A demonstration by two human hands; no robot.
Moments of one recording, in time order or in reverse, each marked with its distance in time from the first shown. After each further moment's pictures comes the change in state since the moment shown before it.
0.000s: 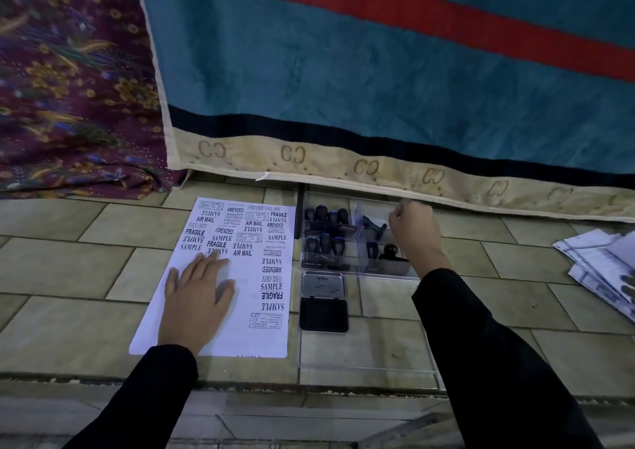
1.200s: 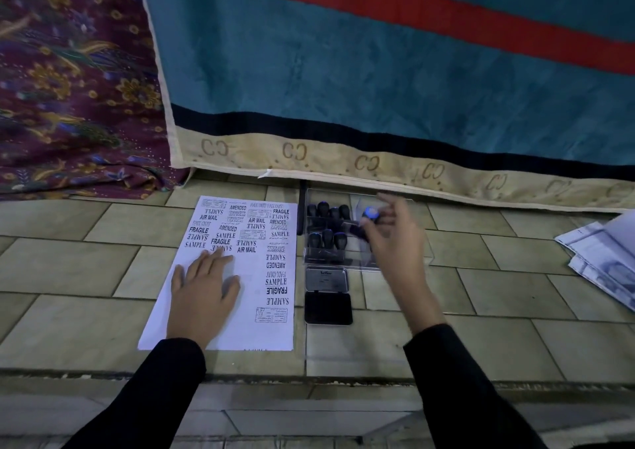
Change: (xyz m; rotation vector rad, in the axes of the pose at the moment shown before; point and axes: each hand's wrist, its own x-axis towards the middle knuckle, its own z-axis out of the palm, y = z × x) left_hand 0.001 0.001 -0.001 0.015 0.002 -0.011; right_hand -0.081 -0.046 -0.018 0.678 0.146 -0.092
